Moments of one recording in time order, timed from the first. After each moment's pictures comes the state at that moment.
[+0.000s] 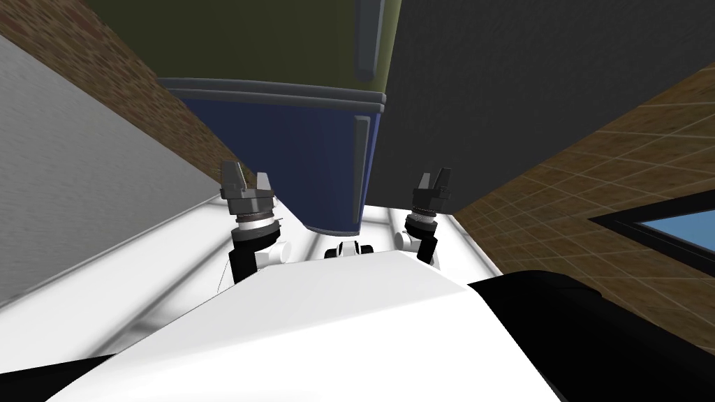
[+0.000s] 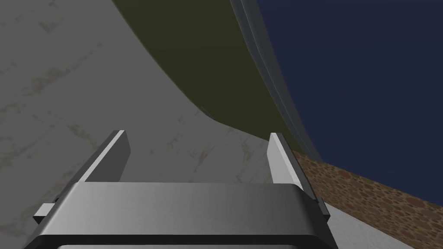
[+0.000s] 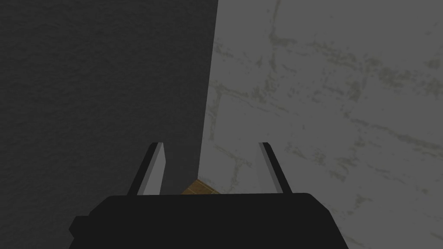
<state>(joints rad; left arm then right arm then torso) 0.44 0.08 0.02 -2.37 -0.04 -0.47 -0.14 0.48 0.03 -0.07 -2.37 -0.06 -0.59 0.11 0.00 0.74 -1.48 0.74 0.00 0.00</state>
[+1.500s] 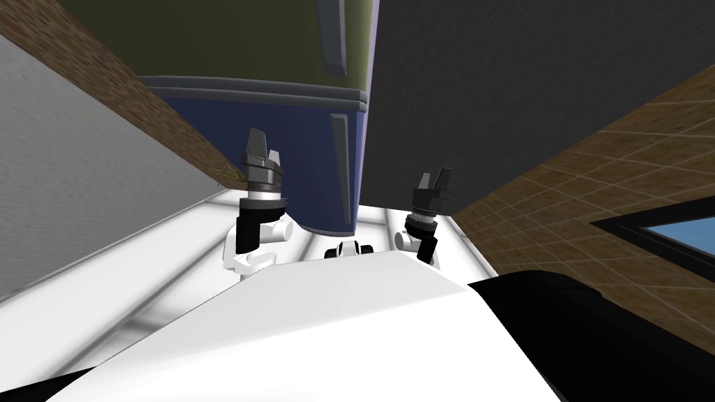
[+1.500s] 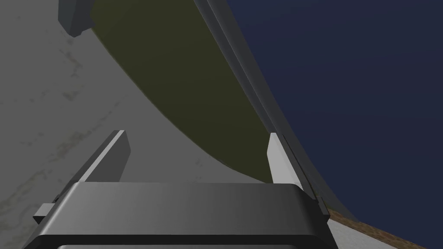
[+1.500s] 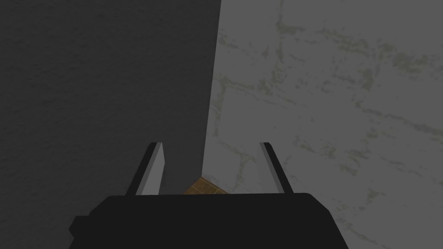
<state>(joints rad) 0.12 0.17 0.00 -2.38 -0.12 -0.13 -0.20 0.48 0.03 -0.07 -2.37 -0.06 -0.59 0.11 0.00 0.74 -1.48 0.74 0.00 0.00</state>
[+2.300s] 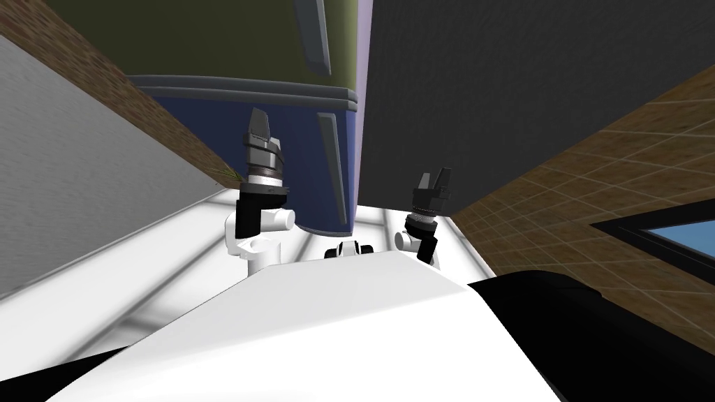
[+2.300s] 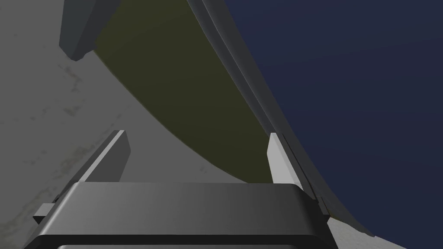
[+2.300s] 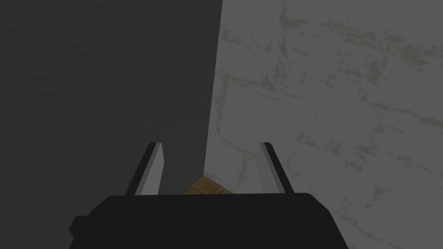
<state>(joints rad) -0.05 0.15 0.00 -2.38 -0.15 0.06 -0.22 0.48 0.03 -0.07 -2.37 -0.06 -0.59 0.11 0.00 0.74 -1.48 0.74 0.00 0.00</state>
